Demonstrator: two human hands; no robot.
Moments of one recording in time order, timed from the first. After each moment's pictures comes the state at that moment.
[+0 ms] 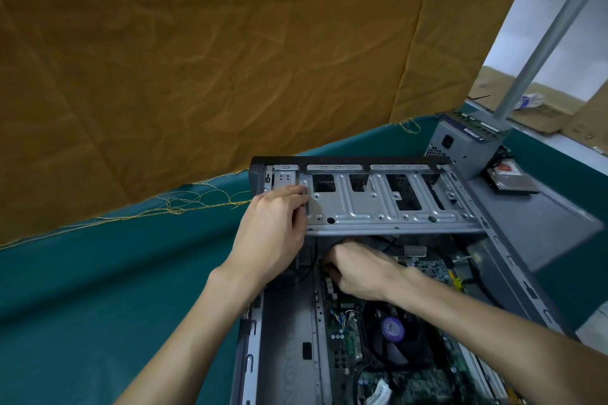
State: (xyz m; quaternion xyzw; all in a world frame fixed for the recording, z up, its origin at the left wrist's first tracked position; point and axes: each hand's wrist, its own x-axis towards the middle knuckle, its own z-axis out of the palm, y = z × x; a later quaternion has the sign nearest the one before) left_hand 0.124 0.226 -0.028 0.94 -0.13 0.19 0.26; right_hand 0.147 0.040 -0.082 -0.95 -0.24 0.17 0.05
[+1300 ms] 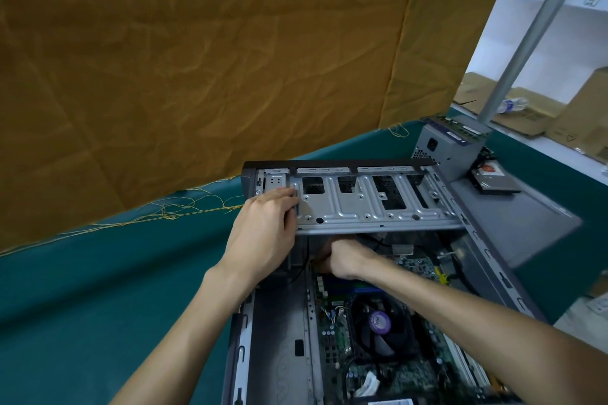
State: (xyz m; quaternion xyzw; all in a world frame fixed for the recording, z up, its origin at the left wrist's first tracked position) left_hand 0.123 0.223 -0.027 0.95 -0.12 0.17 0.24; right_hand 0.161 0.047 -0.089 -0.95 -0.07 0.26 0.18
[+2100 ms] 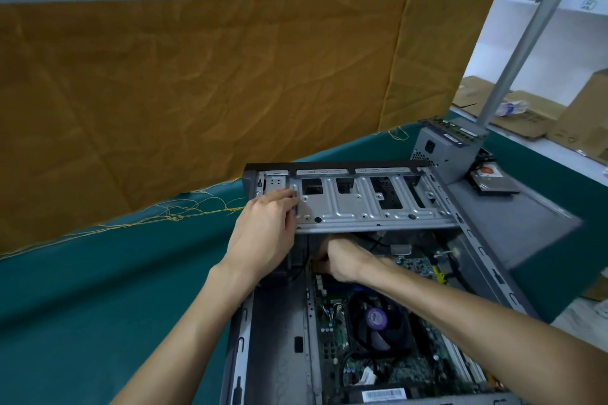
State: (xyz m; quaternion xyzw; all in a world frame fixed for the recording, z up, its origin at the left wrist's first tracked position) left_hand 0.120 0.221 -0.028 0.95 -0.12 0.18 0.21; right_hand 0.147 0.045 -0.075 -0.95 -0.14 0.23 0.16
